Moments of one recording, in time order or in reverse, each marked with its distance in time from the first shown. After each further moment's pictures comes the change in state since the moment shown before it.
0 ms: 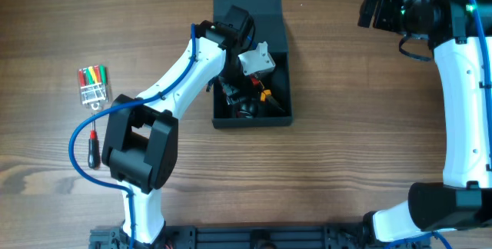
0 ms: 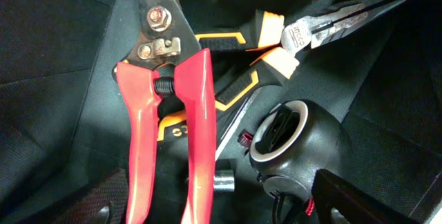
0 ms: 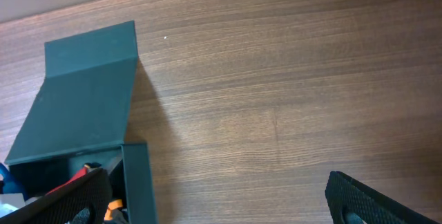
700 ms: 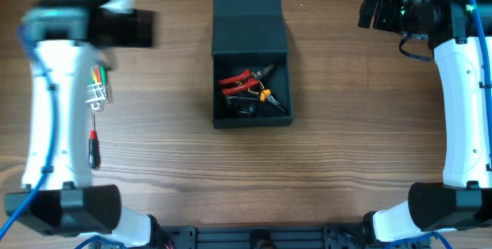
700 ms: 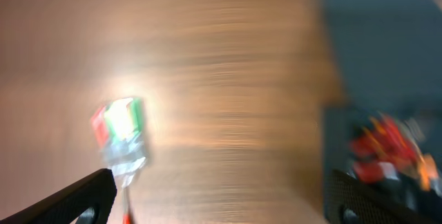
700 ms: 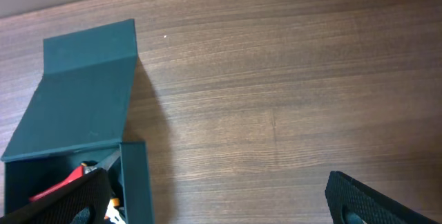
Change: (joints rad) left arm 0.553 -0.346 0.233 -0.197 -0.177 -0.690; right arm 0.000 0.000 0.000 0.000 0.000 -0.019
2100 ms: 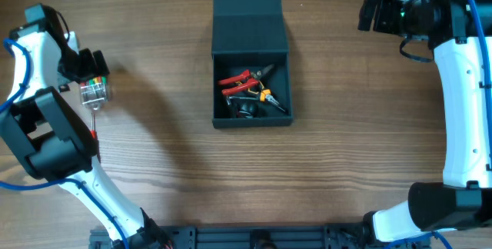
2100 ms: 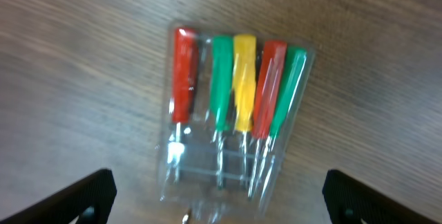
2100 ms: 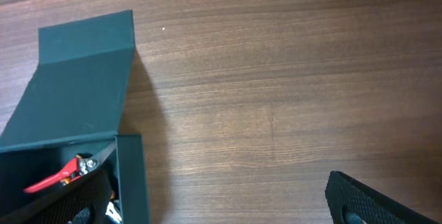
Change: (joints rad) left arm 0.318 0.438 -0.173 0.212 -0.039 0.029; right arm 0.000 0.000 0.000 -0.021 0.000 -0.026
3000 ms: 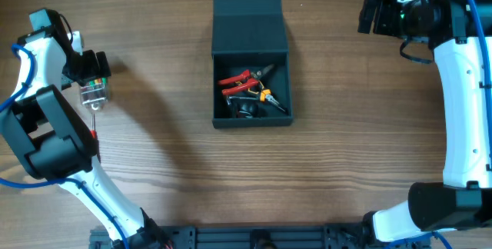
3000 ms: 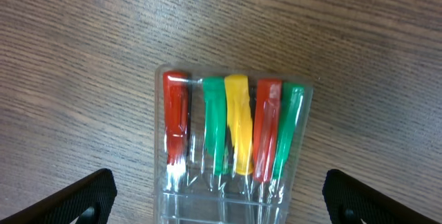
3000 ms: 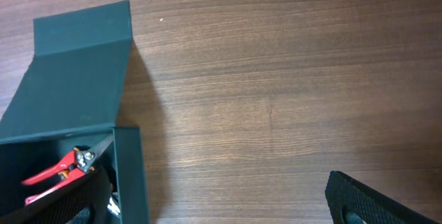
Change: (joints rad) left arm -0.001 0.000 -0.063 0.144 0.005 0.077; right arm 0.000 0.000 0.000 -0.024 0.000 -0.004
